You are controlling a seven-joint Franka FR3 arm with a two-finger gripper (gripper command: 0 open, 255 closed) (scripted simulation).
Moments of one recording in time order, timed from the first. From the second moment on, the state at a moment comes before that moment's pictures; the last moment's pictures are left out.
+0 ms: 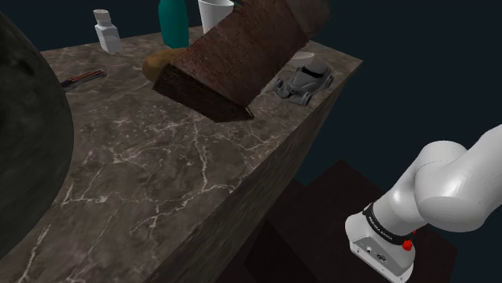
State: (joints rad) arm 0.25 -0.23 -0.12 -1.65 0.07 1.59 -0.08
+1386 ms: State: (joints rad) arm 0.25 -0.25 -0.12 -1.76 0.08 1.69 -0.09
